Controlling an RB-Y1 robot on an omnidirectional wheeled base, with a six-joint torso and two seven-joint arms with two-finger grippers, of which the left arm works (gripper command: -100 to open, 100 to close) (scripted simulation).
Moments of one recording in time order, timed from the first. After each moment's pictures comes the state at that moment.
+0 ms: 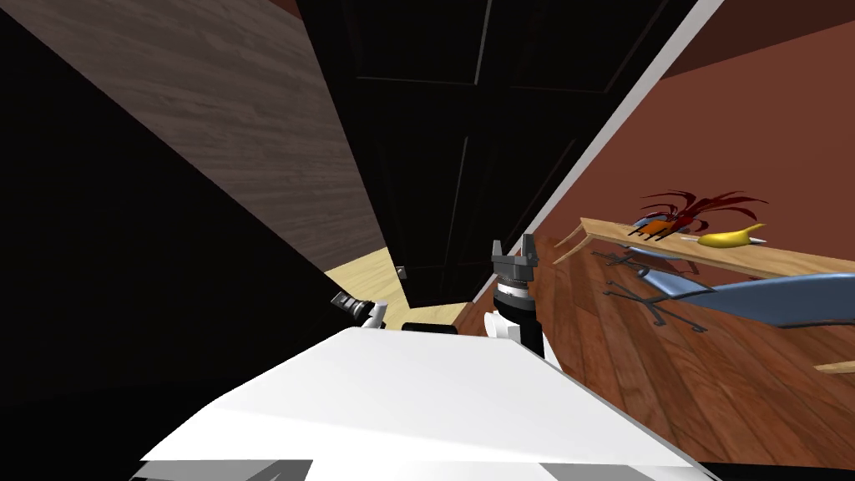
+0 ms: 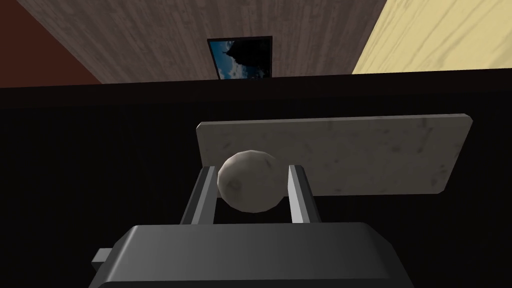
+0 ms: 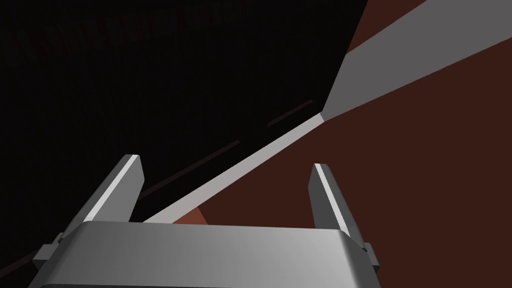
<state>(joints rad) -0.24 0.03 0.51 -0.50 0.99 -1.24 -0.64</state>
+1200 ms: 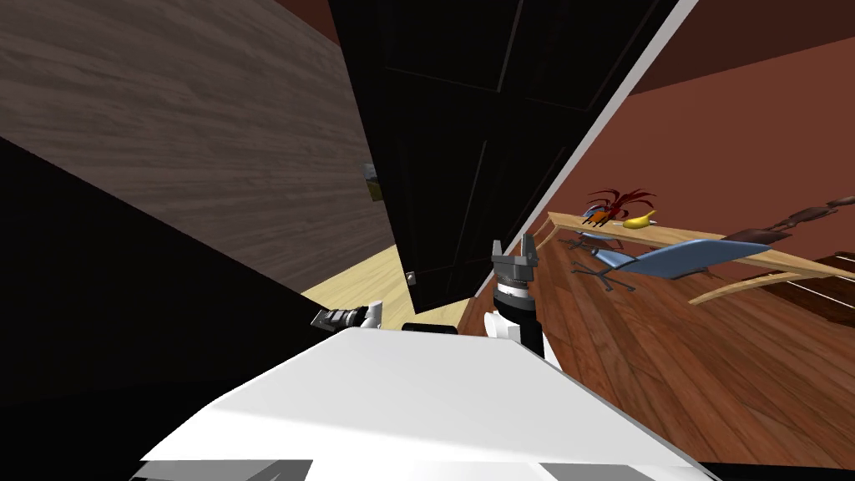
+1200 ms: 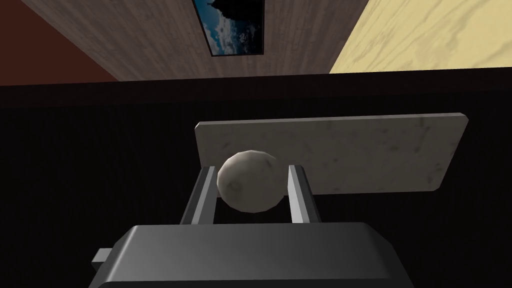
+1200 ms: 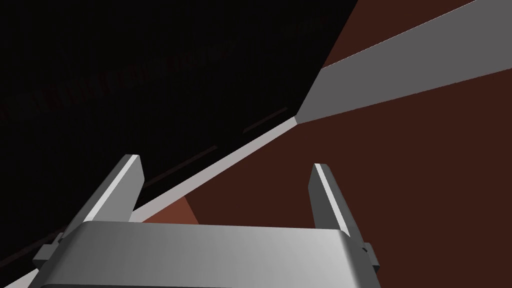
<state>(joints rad) -0.23 0.00 0.65 -0.57 1.16 -1.35 -0.74</state>
